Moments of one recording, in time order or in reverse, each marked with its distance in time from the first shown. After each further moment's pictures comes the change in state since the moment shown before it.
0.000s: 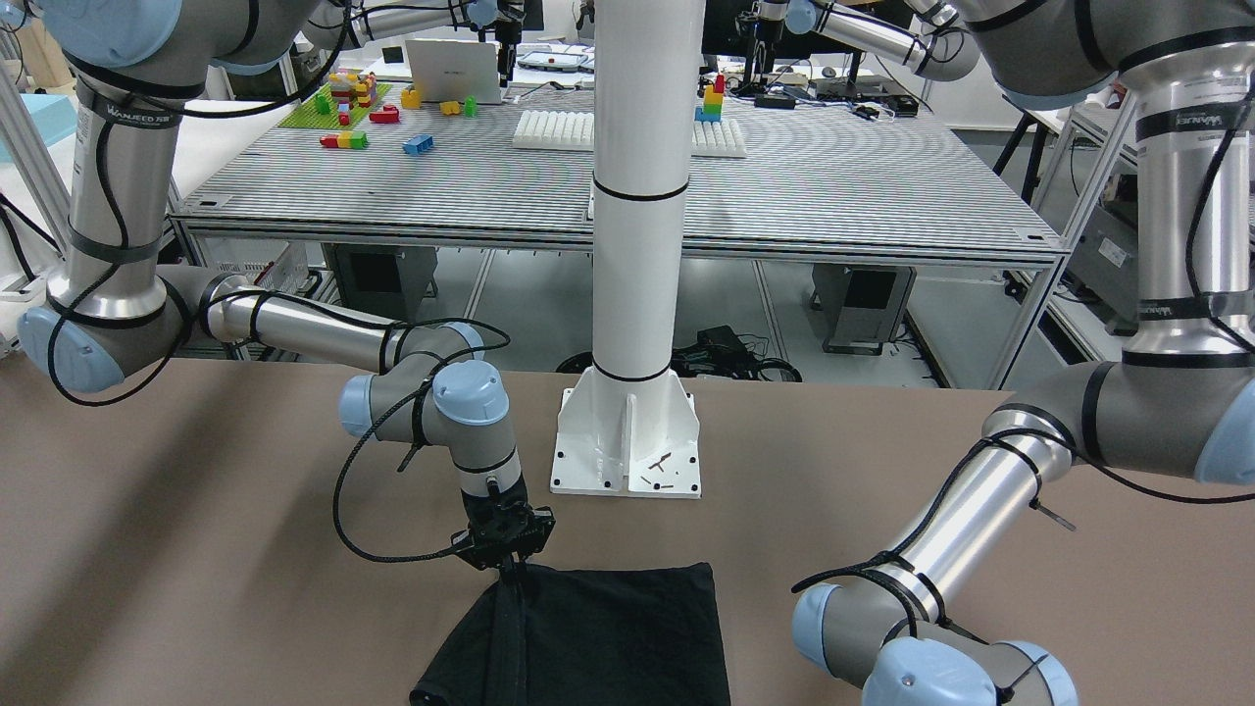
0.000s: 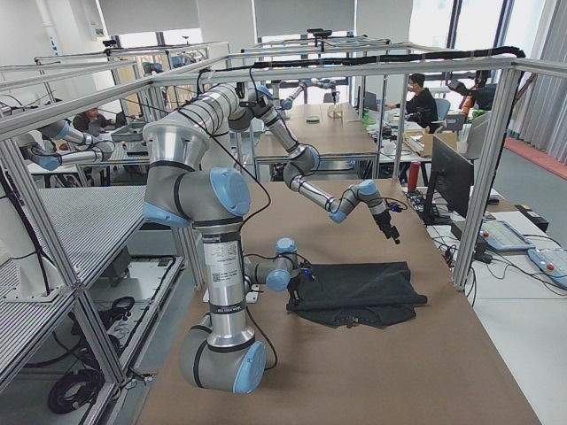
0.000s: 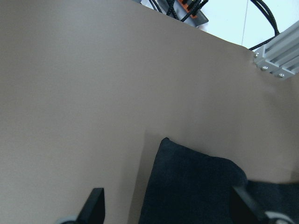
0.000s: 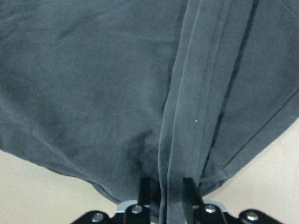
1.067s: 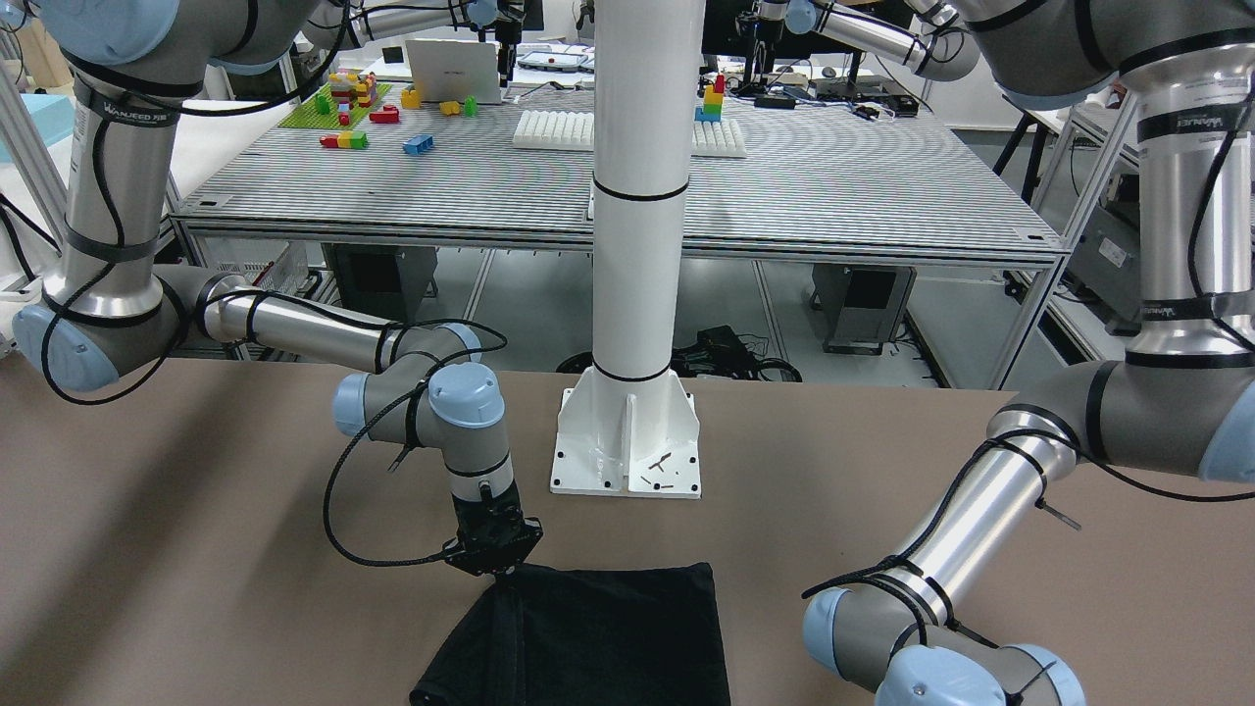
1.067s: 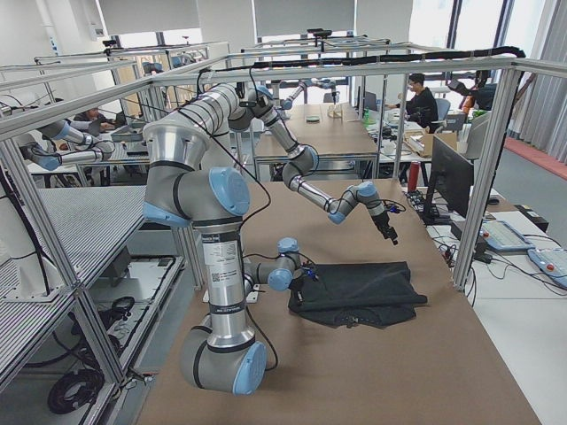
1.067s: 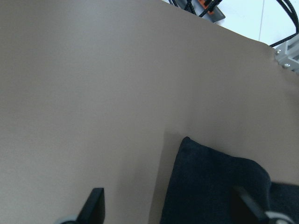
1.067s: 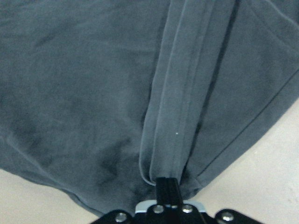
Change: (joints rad) left arm 0.002 0.026 0.000 -0.004 0.003 0.000; right arm 0.023 -0.004 0.009 -0.039 -0.019 -0.039
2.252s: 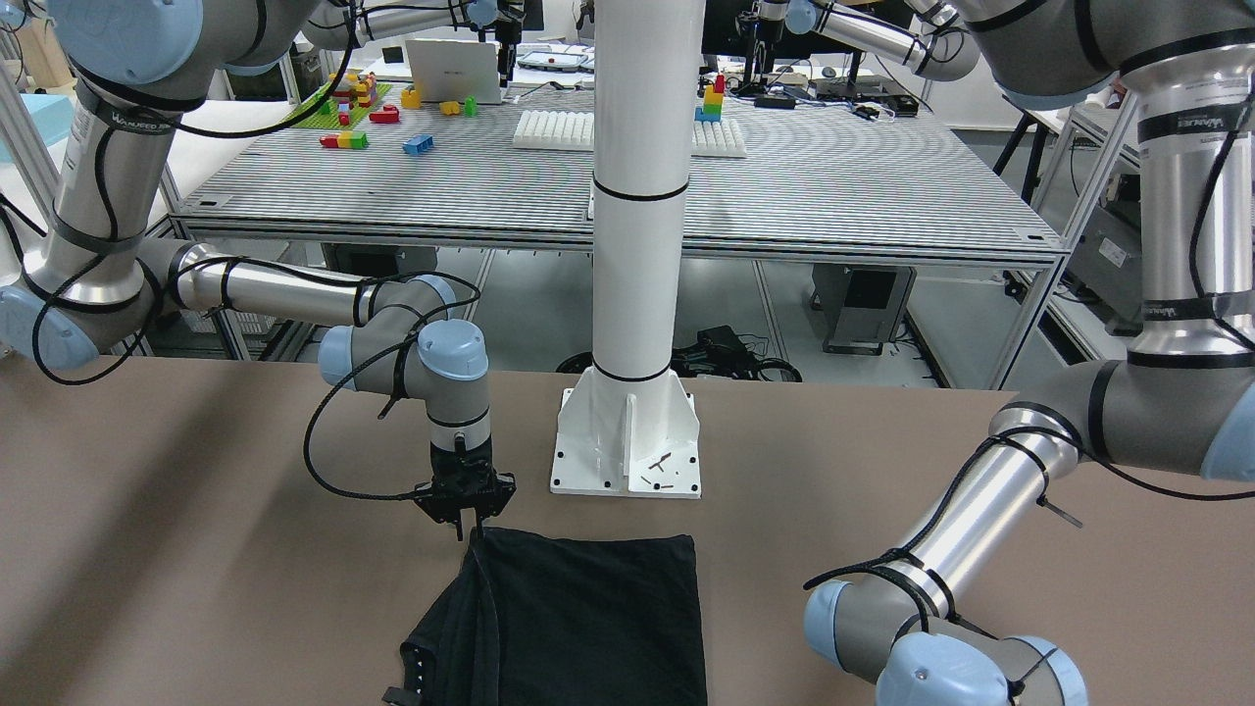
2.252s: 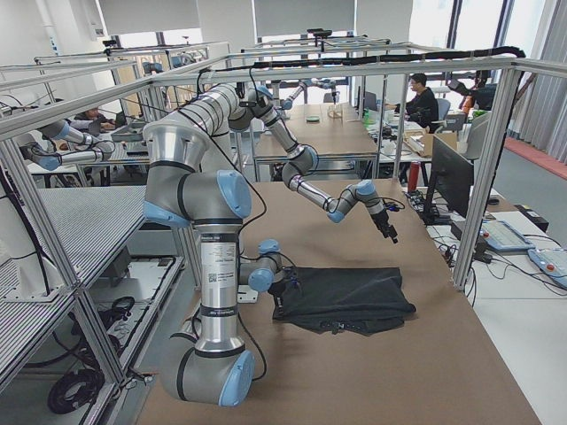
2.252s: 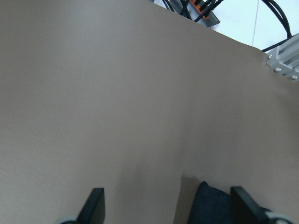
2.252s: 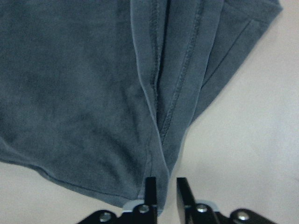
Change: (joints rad) left arm 0.000 0.011 -0.031 0.003 0.007 -0.018; right arm -0.118 -0.142 0.171 -0.118 -0.085 0.194
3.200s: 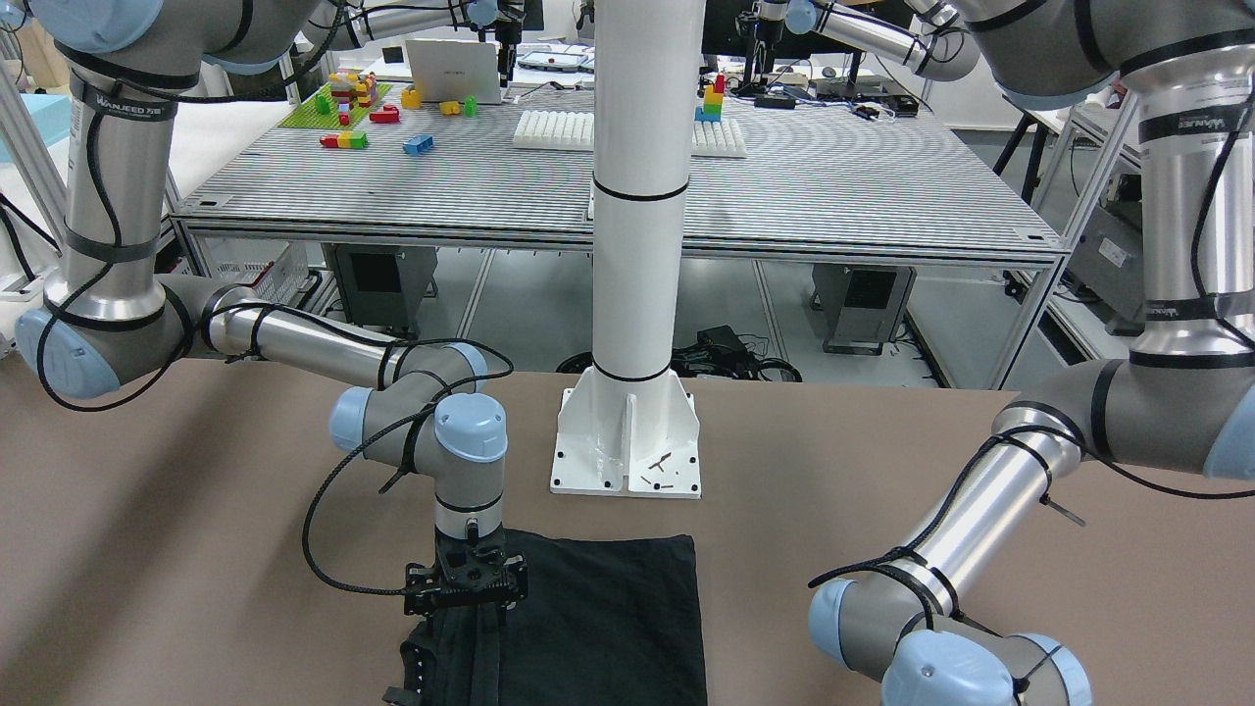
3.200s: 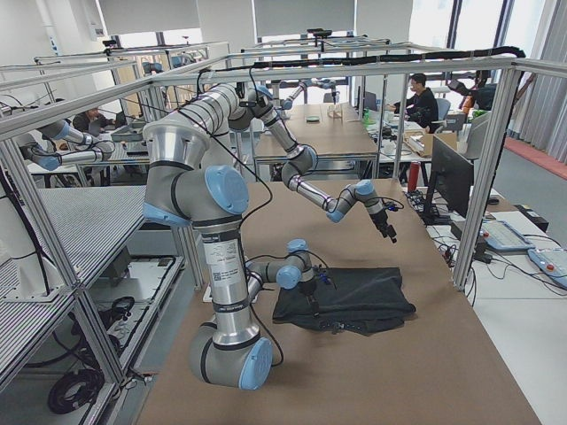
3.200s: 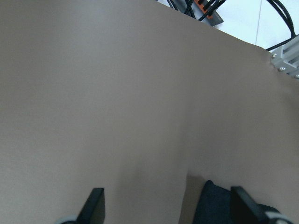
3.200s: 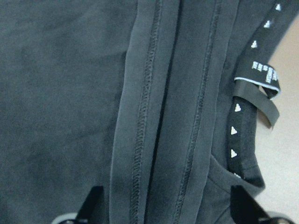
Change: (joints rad) left arm 0.000 0.015 -0.014 0.000 0.000 0.000; right arm 0.175 0.202 -0.246 0.000 -0.002 -0.180
